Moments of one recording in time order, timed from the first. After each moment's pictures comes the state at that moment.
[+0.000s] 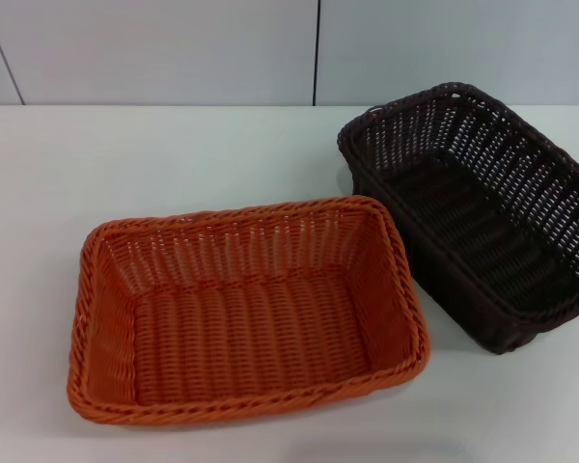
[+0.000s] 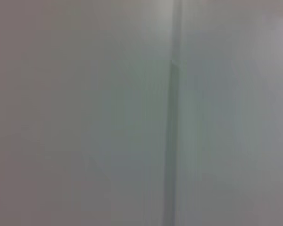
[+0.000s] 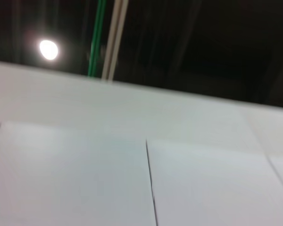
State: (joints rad) left arm -0.26 -2.07 -2.52 -1.01 0.78 -1.09 2.01; right arm 0.10 2.08 -1.97 -1.07 0.69 -1.54 -0.44
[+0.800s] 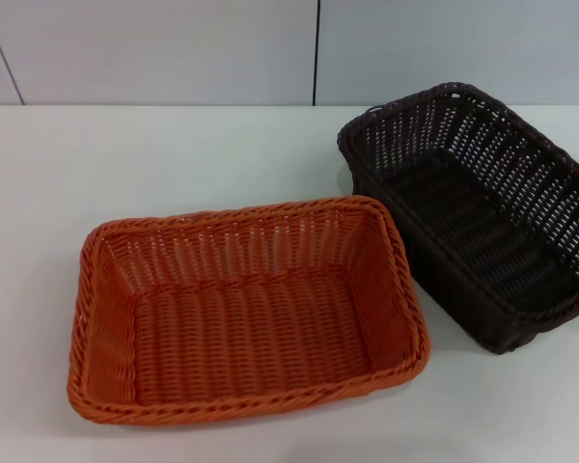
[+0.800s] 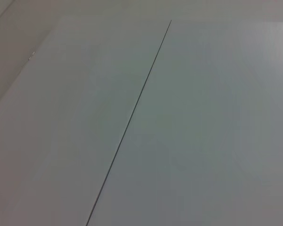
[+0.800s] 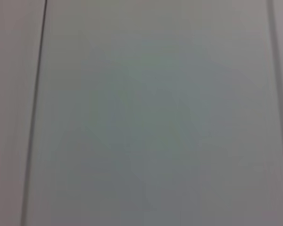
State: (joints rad) left arm -0.25 -2.06 -2.78 -0.66 0.65 -1.22 2.21; right arm -0.16 2.09 -1.86 -1.71 0.74 -0.26 -0.59
